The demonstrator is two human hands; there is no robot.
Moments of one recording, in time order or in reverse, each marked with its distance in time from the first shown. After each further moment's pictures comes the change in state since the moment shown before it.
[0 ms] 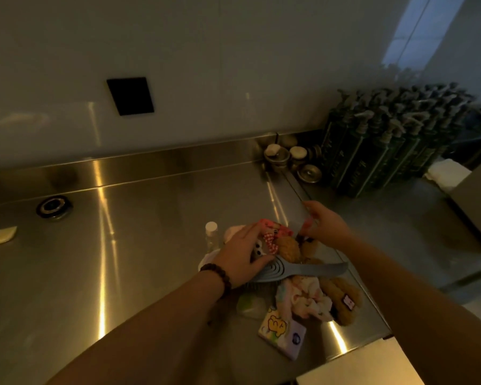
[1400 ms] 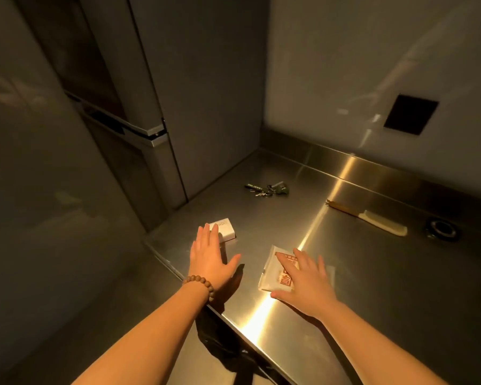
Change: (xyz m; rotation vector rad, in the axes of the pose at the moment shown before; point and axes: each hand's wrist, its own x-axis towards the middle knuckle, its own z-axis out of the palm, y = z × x) left_hand -0.609 -0.367 -0.331 0.358 0.732 -1.215; right_hand -0.230 -0.533 0.547 -0.570 -0.442 -1.043
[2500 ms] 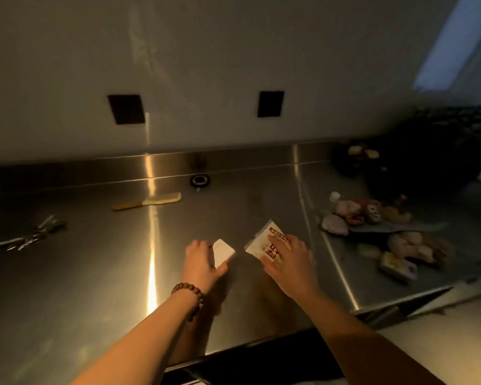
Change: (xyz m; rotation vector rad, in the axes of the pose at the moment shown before) left_hand -0.167 0.302 0.084 -0.272 -0.450 0.733; right_hand -0.320 0.149 -0.031 0.148 0.558 0.957
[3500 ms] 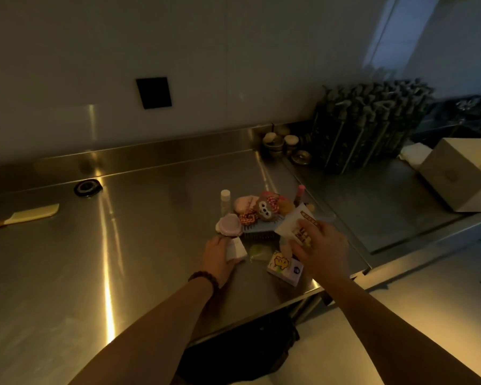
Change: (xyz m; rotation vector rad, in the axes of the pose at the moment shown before) left_hand 0.024 0.259 0.202 -0.043 -0.280 0.160; right_hand 0.022 0.312 -0.140 0.015 0.127 0.159
